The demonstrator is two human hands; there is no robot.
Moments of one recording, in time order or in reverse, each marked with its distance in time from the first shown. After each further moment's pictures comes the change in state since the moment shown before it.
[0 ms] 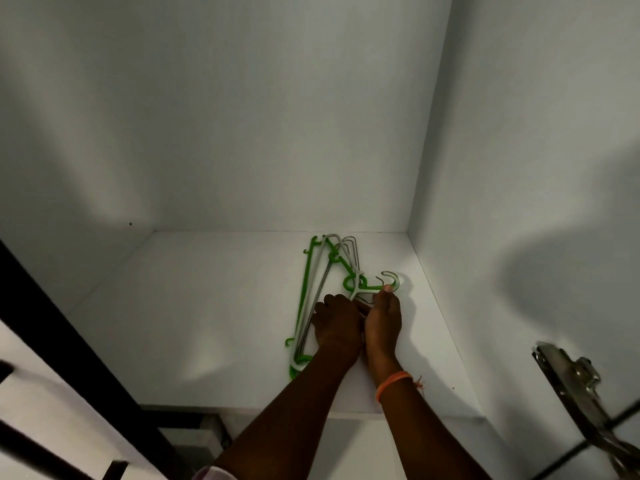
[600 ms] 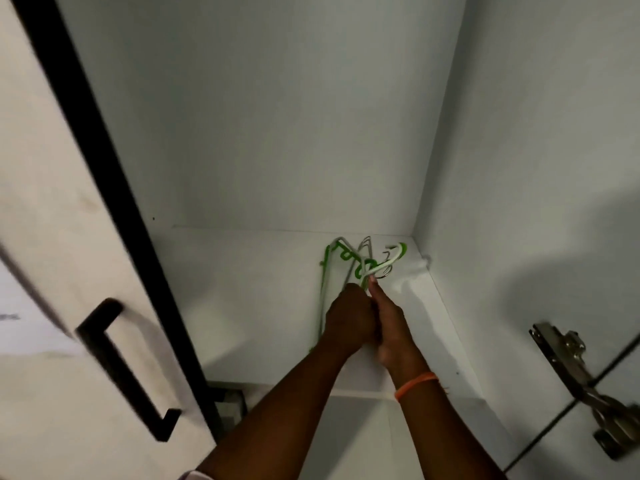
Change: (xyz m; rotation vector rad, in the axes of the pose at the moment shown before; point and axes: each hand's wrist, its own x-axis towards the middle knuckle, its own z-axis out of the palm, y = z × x) left_hand -0.043 -0.015 -0.050 -0.550 0.005 0.094; right_hand -0.046 -0.039 -0.020 0.114 -0.392 0.369
